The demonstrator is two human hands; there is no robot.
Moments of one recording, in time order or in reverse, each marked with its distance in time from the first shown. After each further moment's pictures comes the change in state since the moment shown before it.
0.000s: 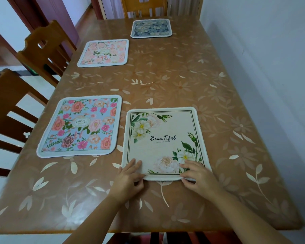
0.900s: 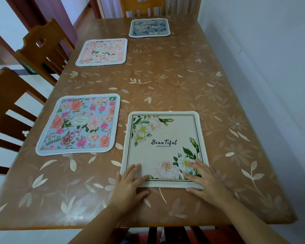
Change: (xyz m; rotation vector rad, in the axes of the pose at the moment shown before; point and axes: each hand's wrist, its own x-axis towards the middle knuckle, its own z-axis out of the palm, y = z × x) left_hand -0.026 0.008 0.010 0.196 -0.067 0.082; right_hand -0.036 0.009 -0.011 -0.177 -0.095 0.046
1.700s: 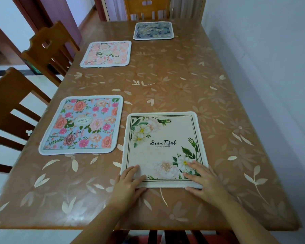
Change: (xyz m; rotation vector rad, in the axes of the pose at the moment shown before) left_hand 0.001 -0.007 0.000 0.051 0.114 0.007; right_hand 0.010 0.003 0.006 0.048 0.039 0.023
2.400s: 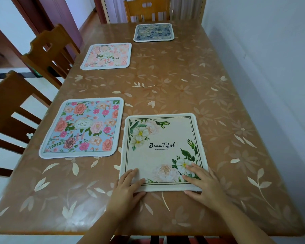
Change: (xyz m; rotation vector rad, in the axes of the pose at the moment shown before) left_hand -0.004 -0.006 0.001 -0.106 0.024 -0.073; right_hand 0.004 -0.003 0.008 -0.037 0.067 -0.026
